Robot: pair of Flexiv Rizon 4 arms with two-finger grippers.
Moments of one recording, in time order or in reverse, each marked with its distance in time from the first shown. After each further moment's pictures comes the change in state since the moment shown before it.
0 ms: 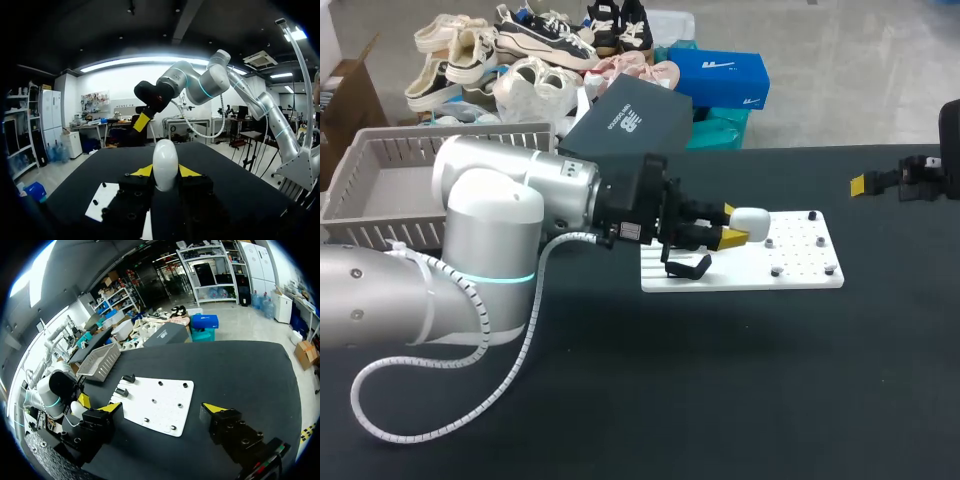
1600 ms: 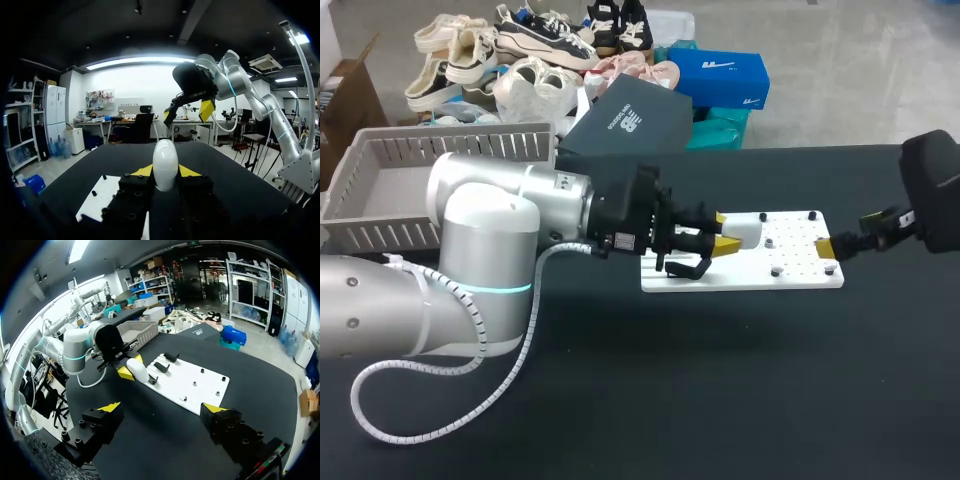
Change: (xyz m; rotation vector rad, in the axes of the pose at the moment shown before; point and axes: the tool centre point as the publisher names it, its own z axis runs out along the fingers) left arm 0.016 0.000 -0.006 -0.029 -0.010 -0.040; right arm 0.069 0.102 -0.031 -0.093 0.064 -0.364
